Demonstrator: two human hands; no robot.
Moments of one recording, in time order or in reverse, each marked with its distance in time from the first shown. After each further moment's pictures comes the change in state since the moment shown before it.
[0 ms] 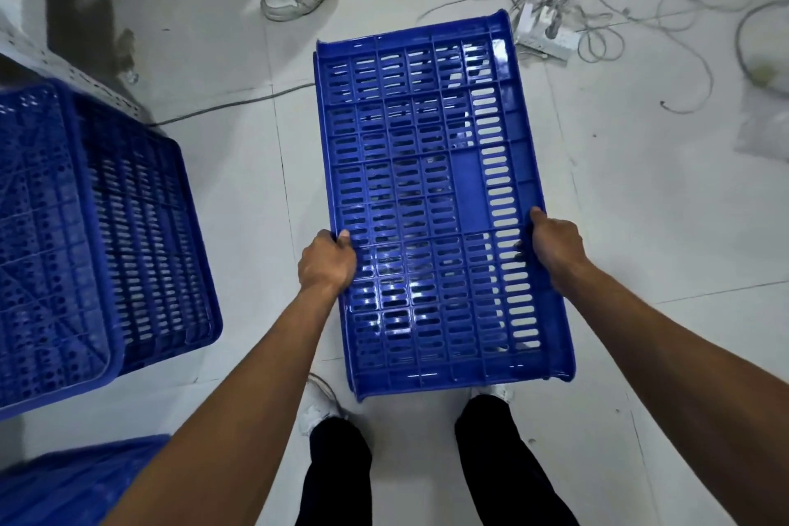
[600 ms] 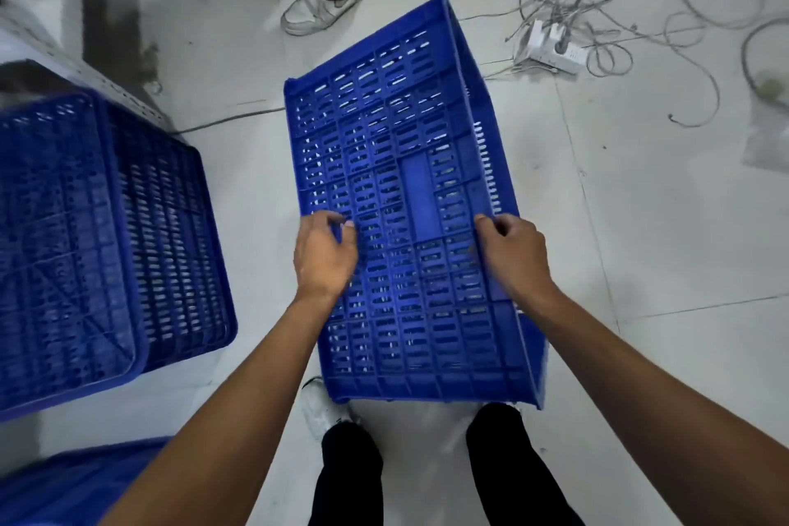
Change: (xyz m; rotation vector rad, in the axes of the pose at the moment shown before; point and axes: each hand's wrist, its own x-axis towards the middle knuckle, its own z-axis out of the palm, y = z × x) left_hand -0.014 -0.008 -0.047 -0.143 0.233 0.285; right_hand -0.076 -0.017 0.050 -0.202 -0.046 -0.503
